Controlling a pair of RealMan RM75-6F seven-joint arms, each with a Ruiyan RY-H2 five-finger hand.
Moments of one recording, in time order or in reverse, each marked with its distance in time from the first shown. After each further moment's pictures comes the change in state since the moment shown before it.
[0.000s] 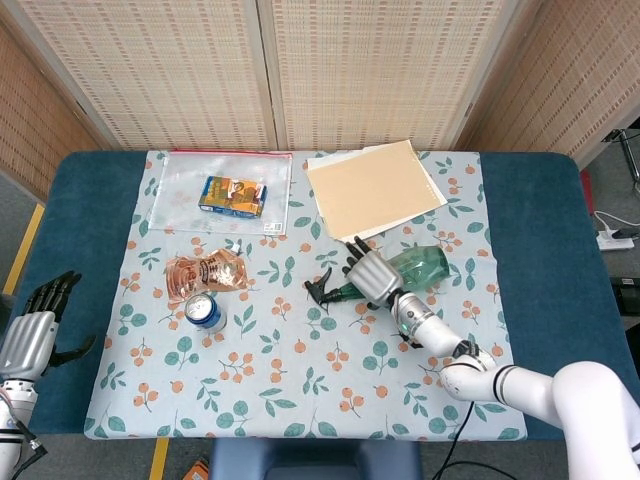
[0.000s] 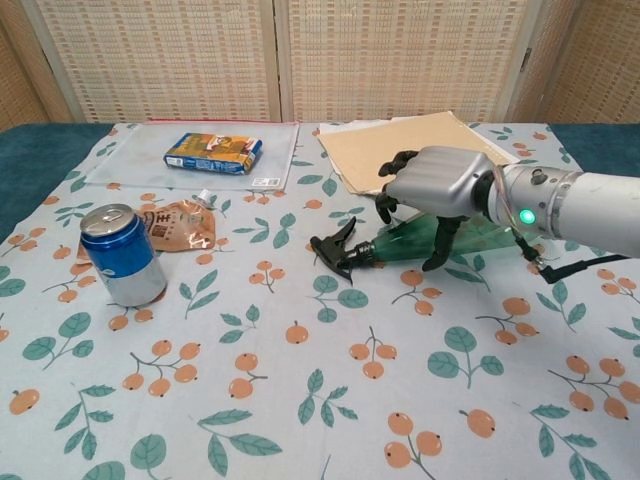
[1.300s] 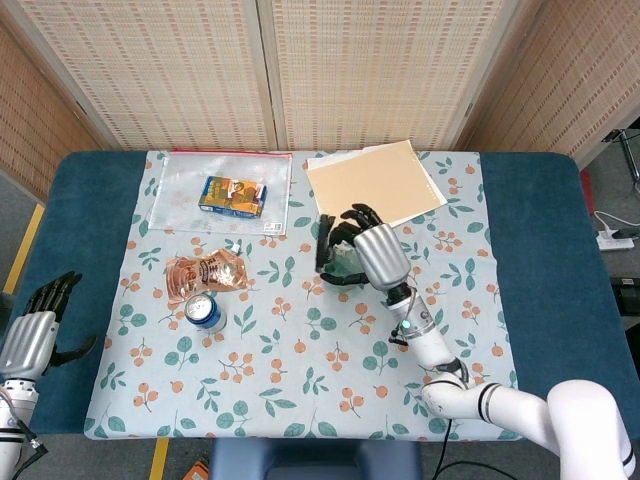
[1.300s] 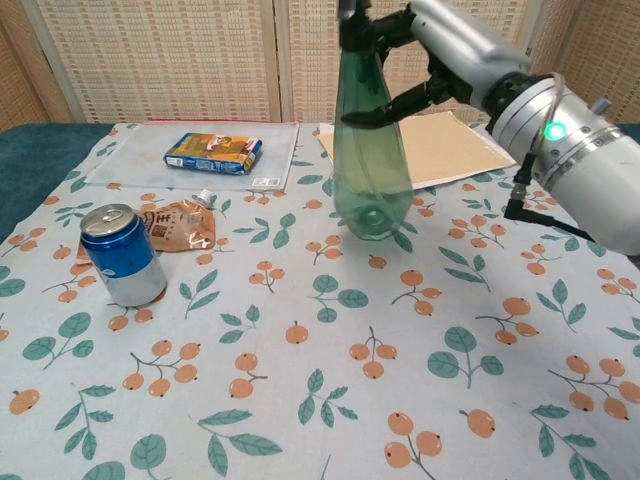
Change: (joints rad) left arm -0.004 -0.003 0.000 0.000 -0.012 -0.011 -0.003; right arm -0.117 -0.125 0.167 -0.044 -0.143 0.606 0.723
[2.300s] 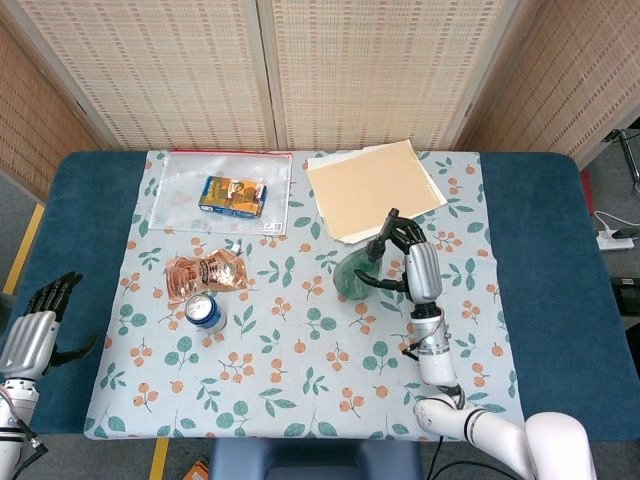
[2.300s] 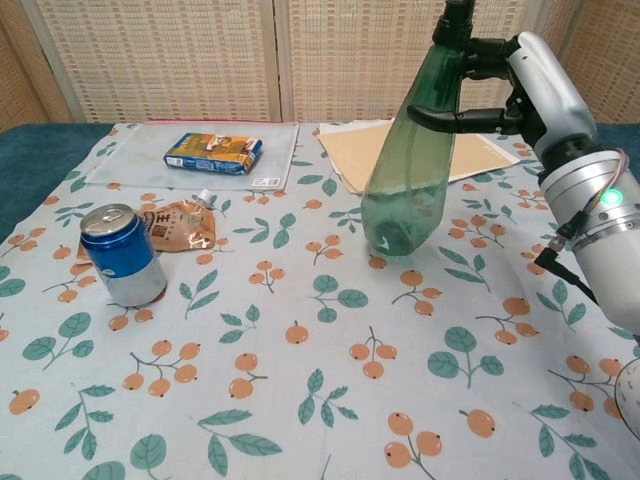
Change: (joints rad) left arm -0.002 0.004 -0.002 -0.004 -0.006 -0.010 -0.018; right arm -0.129 -0.204 0.036 0.265 0.014 0.151 0.325
